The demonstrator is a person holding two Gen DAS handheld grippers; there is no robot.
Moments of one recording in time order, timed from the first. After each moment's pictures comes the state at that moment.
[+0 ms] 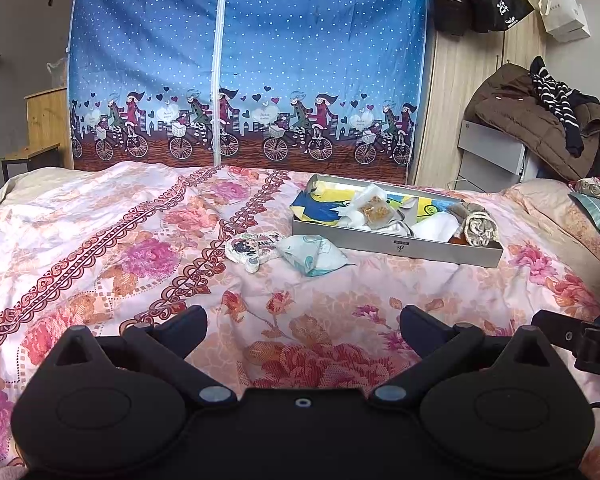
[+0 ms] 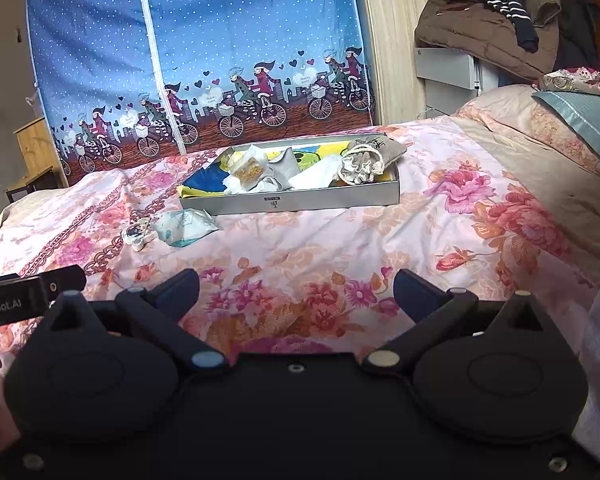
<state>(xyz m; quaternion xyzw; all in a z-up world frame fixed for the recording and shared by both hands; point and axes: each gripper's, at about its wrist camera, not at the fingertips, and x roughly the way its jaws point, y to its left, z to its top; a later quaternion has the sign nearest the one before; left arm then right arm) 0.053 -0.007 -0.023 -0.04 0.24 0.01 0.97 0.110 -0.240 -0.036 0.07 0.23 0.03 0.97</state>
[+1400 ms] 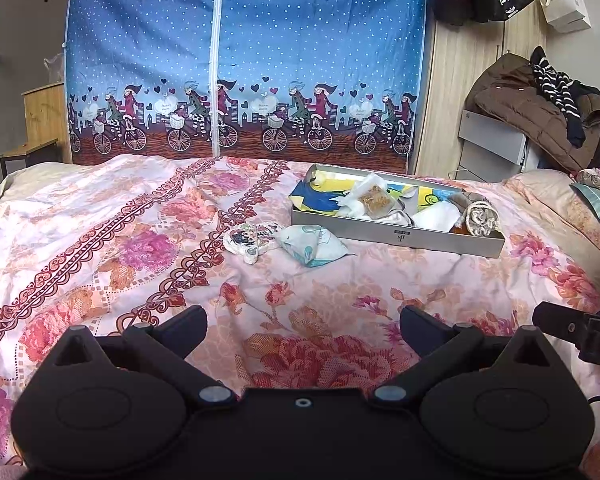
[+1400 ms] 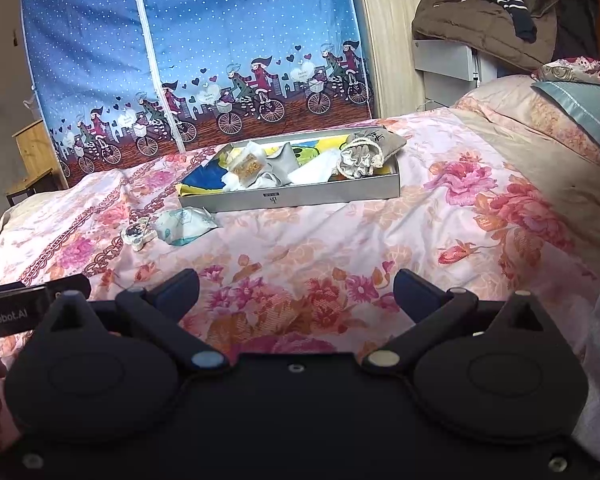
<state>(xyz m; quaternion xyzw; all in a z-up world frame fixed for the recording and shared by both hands) 0.054 -0.008 -0.027 -0.04 0.25 0.01 0.97 0.109 -0.239 -0.038 0.09 0.23 0.04 0.97</state>
